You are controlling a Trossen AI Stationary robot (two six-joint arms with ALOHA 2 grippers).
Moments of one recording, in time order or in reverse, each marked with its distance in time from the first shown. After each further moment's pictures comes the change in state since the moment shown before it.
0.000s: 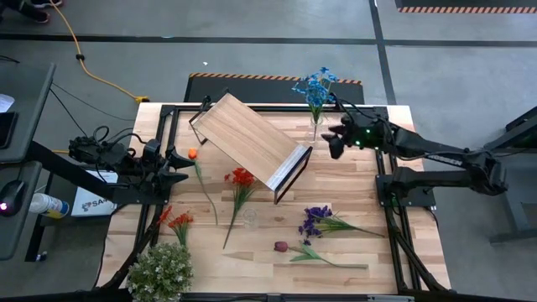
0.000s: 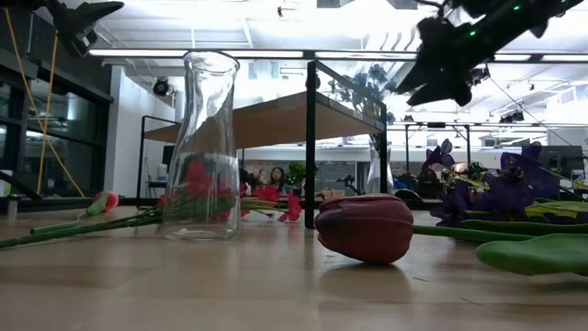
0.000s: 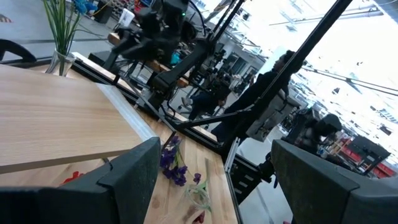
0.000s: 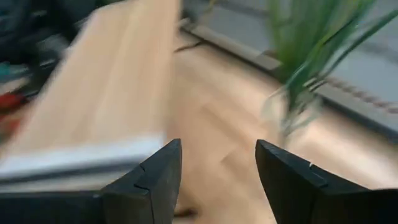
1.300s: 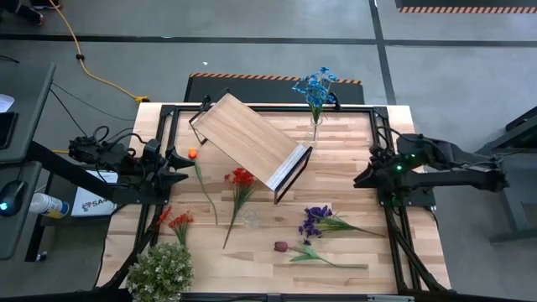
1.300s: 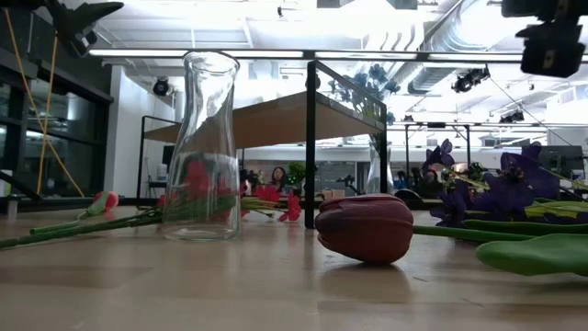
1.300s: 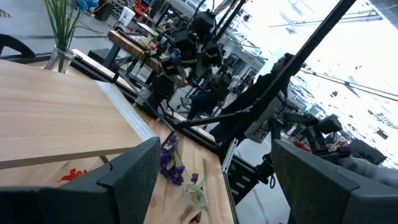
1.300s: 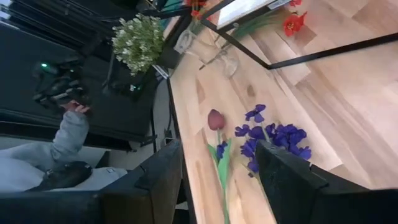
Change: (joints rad) left arm 0.000 0.000 0.000 0.000 0.000 -0.027; right arm 0.374 -0.462 0.000 -0.409 -0.372 0.524
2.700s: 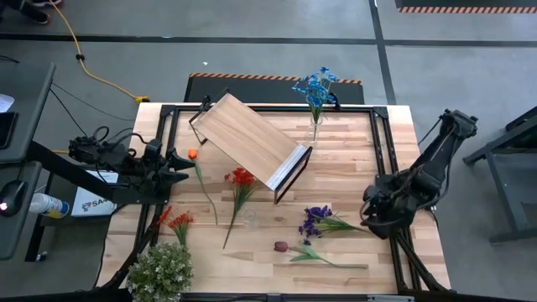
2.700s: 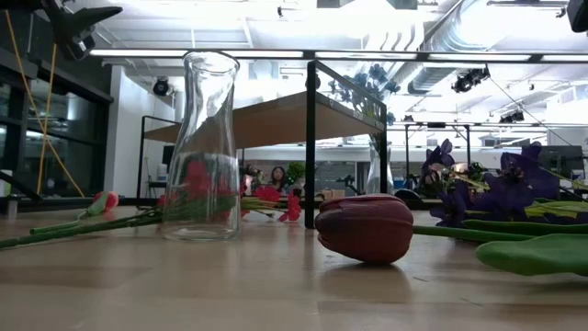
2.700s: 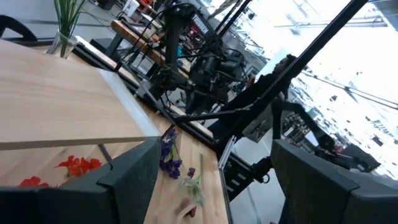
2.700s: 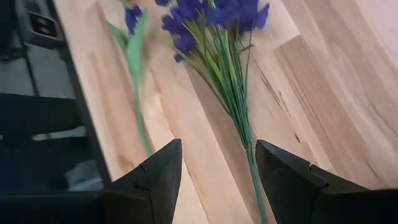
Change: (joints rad) left arm 0.000 0.000 0.000 -0.026 0.000 -0.067; right arm 0.956 0.423 0.000 -0.183 0.600 0.481
